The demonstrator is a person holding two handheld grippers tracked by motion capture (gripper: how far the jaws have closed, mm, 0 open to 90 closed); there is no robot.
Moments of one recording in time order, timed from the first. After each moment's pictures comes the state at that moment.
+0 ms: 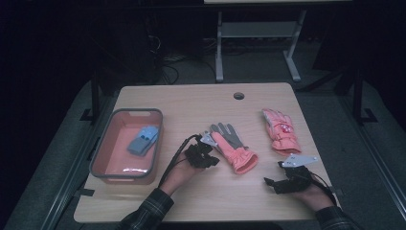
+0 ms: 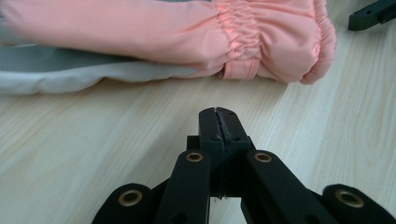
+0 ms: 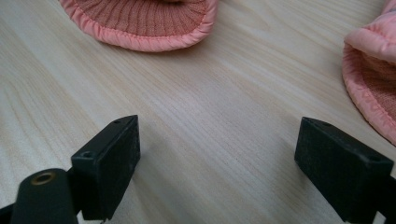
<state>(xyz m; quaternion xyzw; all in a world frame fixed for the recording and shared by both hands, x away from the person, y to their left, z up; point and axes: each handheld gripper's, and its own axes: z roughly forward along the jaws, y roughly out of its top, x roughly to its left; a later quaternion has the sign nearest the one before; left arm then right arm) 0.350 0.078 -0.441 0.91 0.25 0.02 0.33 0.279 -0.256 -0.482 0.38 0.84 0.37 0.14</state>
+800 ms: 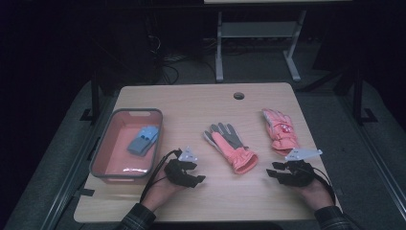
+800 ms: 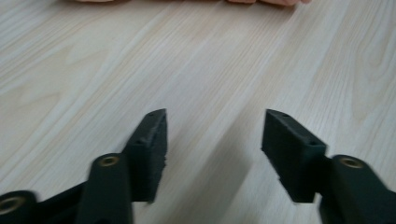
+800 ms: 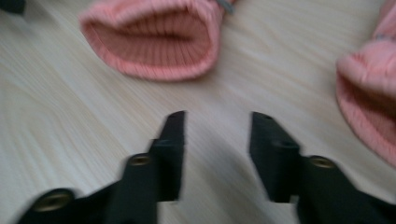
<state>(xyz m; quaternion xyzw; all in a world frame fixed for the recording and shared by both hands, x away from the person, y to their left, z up) 0.299 0.133 -0.454 0.90 0.28 0.08 0.34 0.285 -0.257 -0.455 0.39 0.83 0.39 0.11</state>
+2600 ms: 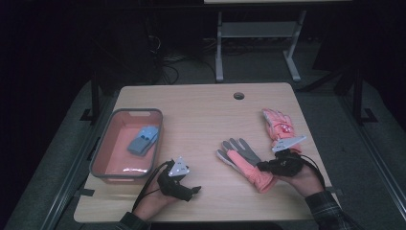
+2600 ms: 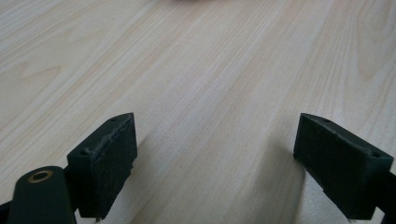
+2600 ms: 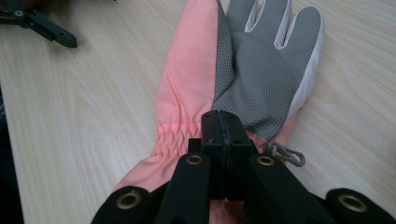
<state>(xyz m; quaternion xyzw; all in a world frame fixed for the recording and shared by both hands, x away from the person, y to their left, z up) 0.280 0.151 -0.477 0.89 0.25 0.10 0.38 0.310 -0.230 -0.435 0.32 0.87 0.38 0.02</state>
